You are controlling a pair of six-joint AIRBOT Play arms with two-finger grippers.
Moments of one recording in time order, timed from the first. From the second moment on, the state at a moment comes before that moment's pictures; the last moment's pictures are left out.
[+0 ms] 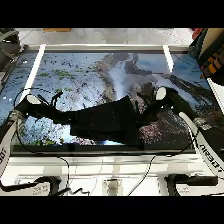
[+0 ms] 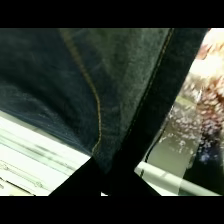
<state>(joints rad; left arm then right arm) 0.08 -1.42 0.99 0.94 -1.29 -1.17 0.25 -1.50 1.17 -1.18 1.42 1.52</state>
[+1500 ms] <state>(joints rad) 0.09 -1.44 1.22 1.31 -1.45 -1.16 -0.29 -1.33 0.97 -0.94 1.22 1.10</state>
